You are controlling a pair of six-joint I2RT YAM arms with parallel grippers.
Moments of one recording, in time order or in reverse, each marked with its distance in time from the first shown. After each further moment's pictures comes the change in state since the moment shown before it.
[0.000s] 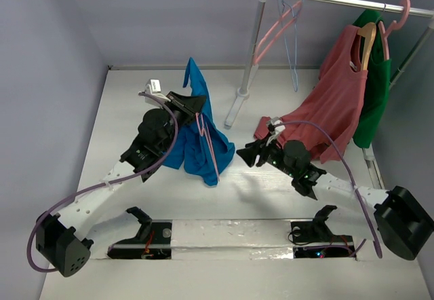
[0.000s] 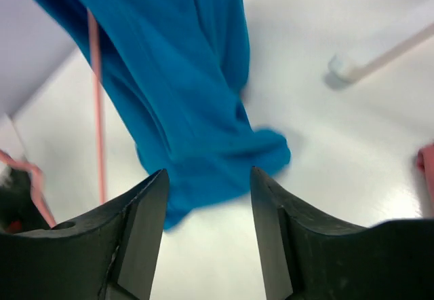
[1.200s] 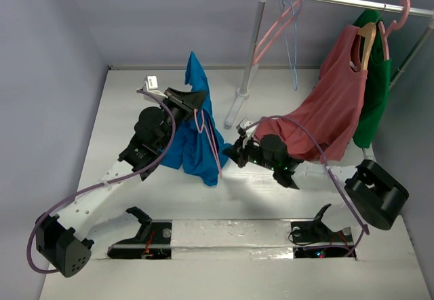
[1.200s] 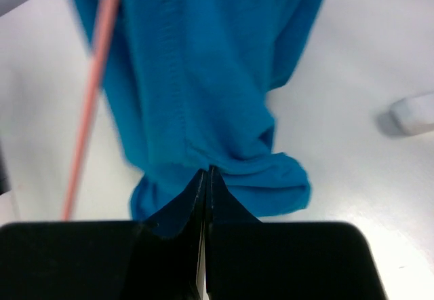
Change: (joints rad) left arm 0.016 -0.010 0.028 0.025 0.056 -0.052; right arm 0.076 0.317 0.171 0.045 -0.110 -0.279
